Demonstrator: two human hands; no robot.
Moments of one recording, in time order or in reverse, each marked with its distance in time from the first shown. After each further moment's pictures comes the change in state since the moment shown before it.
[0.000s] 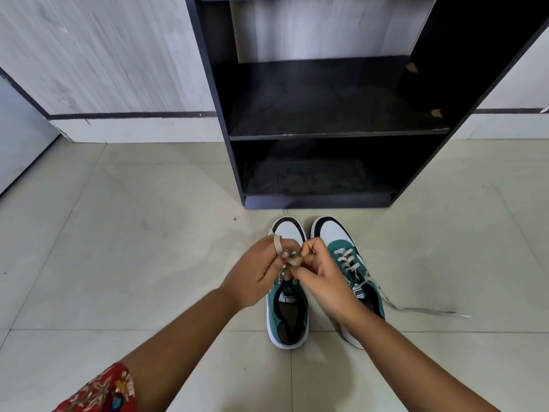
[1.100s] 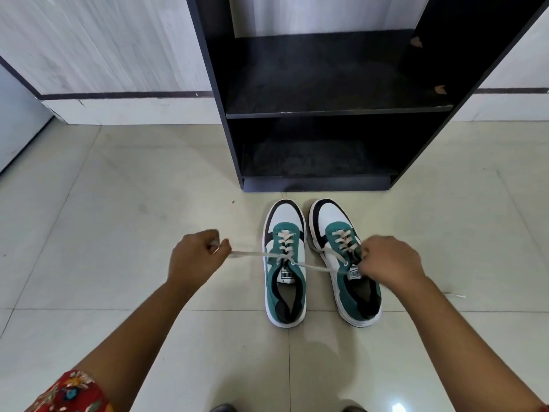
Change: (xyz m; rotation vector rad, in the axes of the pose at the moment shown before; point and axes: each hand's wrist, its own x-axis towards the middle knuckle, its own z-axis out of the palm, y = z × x) left_hand -0.047 -0.041 -0.041 0.335 0.261 -0.638; right_hand -0.010 -0.024 -0.079 -1.354 0.113 0.500
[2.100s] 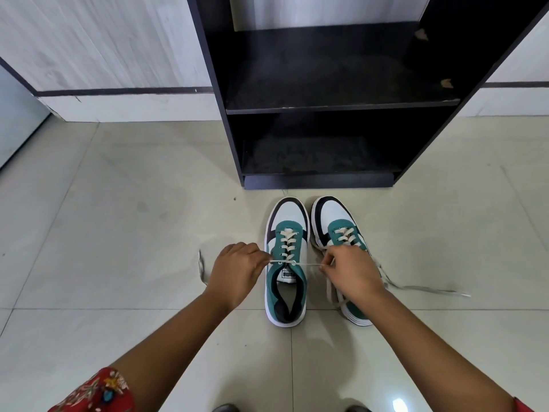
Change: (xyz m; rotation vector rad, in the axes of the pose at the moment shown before) left_hand -0.017 0.013 0.050 0.262 -0.109 0.543; right_hand 0.007 -0.031 0.056 0.184 0.128 -0.223
